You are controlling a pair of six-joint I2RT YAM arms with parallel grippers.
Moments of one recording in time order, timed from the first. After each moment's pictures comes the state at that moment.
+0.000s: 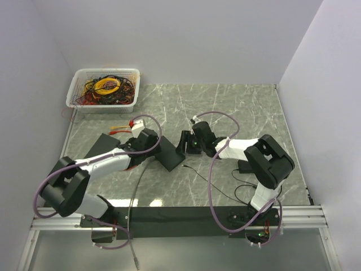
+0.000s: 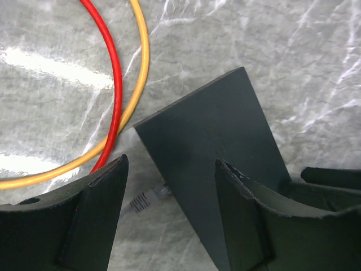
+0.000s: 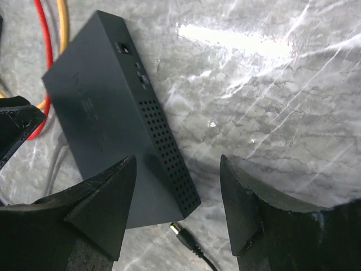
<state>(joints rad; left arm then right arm) -0.65 1.40 0.70 -0.13 -0.42 -0.86 0.65 1.74 0.85 0.15 -0.15 0.65</state>
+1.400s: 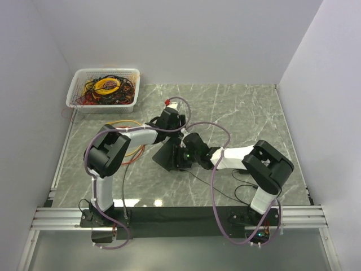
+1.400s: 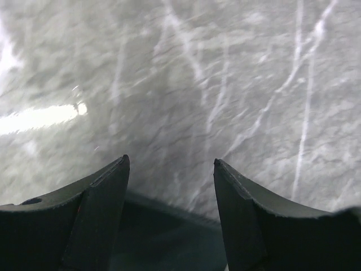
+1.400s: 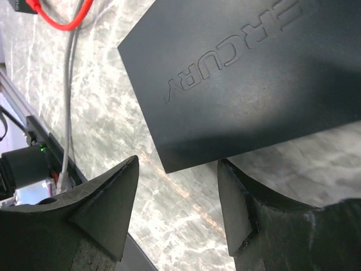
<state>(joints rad) -0.64 1.94 1.18 0.08 -0.08 -0.53 0.82 1.71 0.77 0.22 -0.28 0.76</state>
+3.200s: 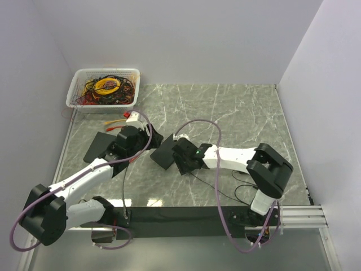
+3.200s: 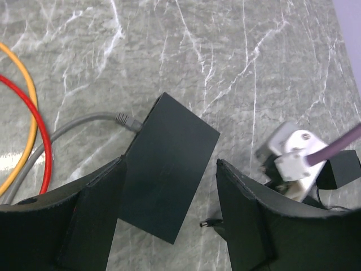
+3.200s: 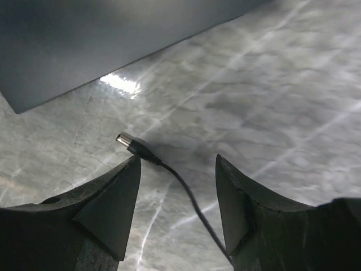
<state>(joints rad) -0.56 1.12 0.61 0.11 -0.09 -0.58 0.95 1.68 0.98 -0.40 0.22 0.43</state>
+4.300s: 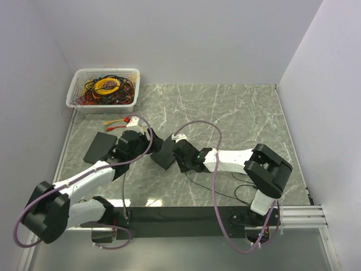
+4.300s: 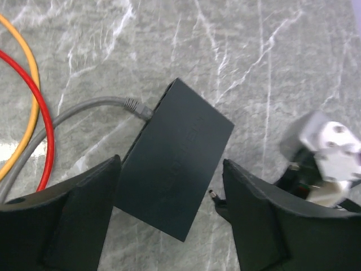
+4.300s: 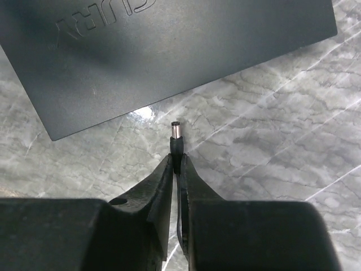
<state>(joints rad) -0.56 1.11 0.53 0.18 -0.09 -0.60 0.97 1.71 0.91 -0.19 0.20 0.43</state>
